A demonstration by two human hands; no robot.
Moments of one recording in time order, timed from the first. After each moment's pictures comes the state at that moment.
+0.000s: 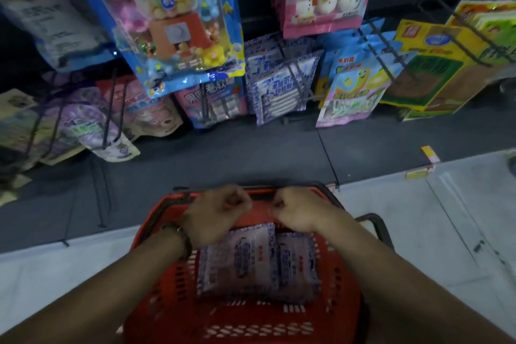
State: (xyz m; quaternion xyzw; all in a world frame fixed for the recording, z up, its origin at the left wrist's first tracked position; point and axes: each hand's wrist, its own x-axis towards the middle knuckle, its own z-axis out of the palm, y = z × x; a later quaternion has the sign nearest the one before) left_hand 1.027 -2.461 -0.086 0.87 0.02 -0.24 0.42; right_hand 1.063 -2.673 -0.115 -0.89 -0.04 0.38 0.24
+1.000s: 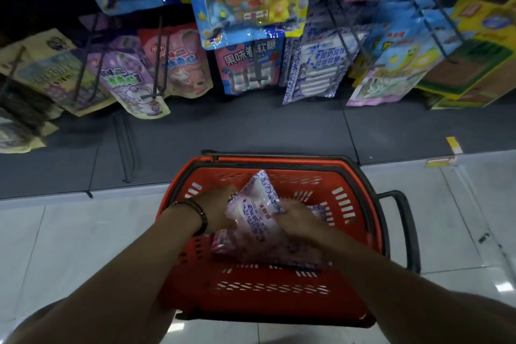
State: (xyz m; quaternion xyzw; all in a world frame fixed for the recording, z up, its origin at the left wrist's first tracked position) left_hand 0.991 -2.381 -0.141 0.91 -0.04 -0.38 0.15; right_hand 0.990 -2.612 -0.188 -0.86 -0.03 0.40 0.33
